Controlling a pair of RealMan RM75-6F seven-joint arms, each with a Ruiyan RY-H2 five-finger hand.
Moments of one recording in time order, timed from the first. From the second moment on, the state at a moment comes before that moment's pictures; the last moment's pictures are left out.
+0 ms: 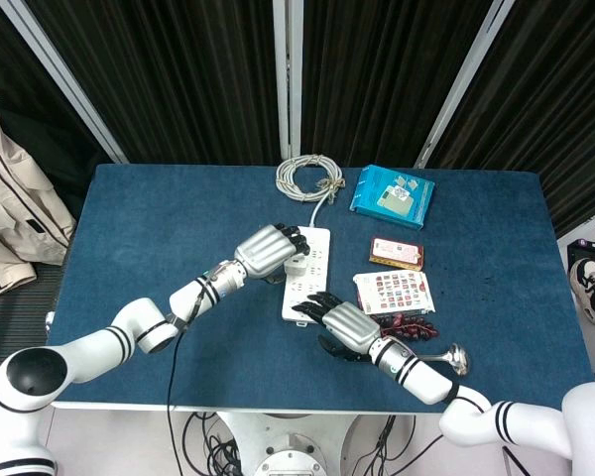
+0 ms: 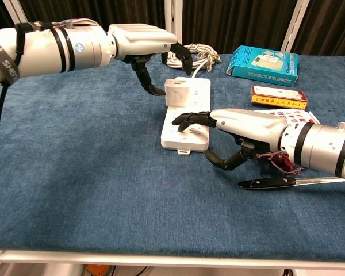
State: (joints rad) left arm -1.12 -1.68 -0.16 -0.96 1.62 0.76 -0.24; right arm 0.72 -1.62 0.05 -1.38 -1.54 0.82 0.20
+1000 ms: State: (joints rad) left arm -1.22 -1.88 -0.01 -0.57 1.71 0.85 -0.45; right arm 0.76 -1.65 0.03 -1.33 -1.50 0.79 0.24
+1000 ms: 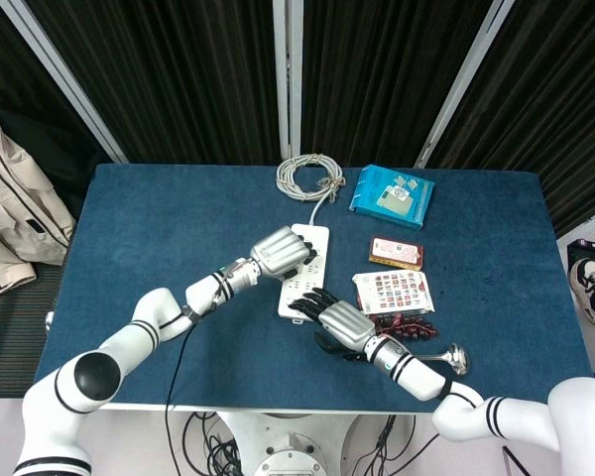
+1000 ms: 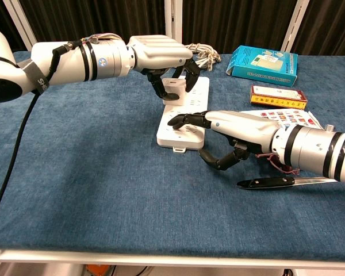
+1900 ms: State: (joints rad) left arm -1.22 -1.92 0.04 -0.45 1.70 0.92 -0.55; right arm 0.76 -1.64 0.01 -1.34 -1.49 0.80 0.23
